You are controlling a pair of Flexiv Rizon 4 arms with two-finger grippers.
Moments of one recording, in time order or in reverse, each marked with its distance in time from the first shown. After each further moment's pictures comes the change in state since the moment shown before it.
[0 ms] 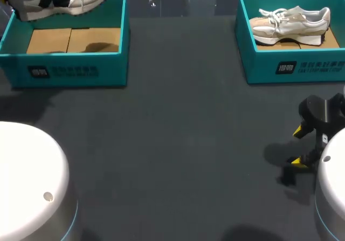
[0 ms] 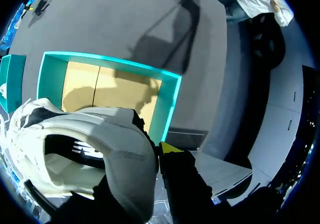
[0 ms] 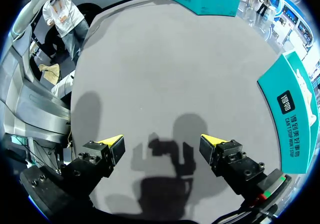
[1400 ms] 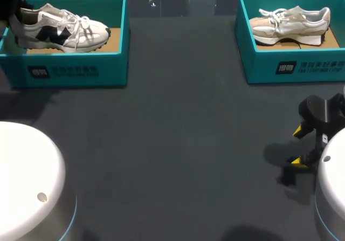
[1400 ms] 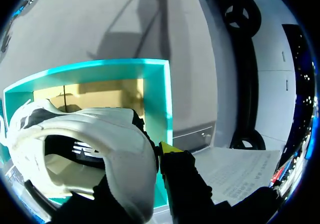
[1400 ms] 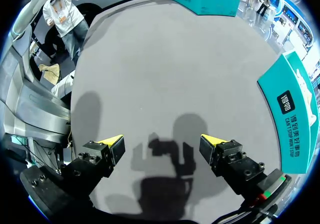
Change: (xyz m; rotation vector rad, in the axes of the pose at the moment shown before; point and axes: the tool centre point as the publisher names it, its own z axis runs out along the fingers) left arm 0.002 -0.018 0.087 0.021 0.083 0.282; right arm 0.000 0.000 0.000 0.000 0.000 0.000
